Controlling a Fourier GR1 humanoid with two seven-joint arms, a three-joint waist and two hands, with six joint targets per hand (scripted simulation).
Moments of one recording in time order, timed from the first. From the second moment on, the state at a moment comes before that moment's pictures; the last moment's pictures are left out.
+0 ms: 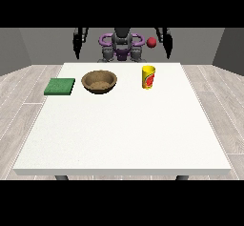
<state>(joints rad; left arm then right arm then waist) -0.01 0.11 0.01 -1.56 -0.04 -0.01 0.00 -0.02 -0.12 -0.01 -1.57 0.02 0.01 0.04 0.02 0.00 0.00</state>
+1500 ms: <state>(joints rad) -0.11 0.09 0.00 -1.65 0.03 0.00 -0.19 -0.16 -0.12 -0.14 -1.50 -0.12 0.07 -0.20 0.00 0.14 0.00</state>
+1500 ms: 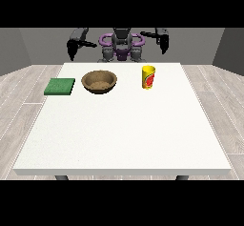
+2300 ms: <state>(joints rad) -0.30 0.08 0.10 -1.18 -0.03 0.06 -0.49 -0.26 -0.22 -0.24 -1.23 -0.17 0.20 -0.36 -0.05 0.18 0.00</state>
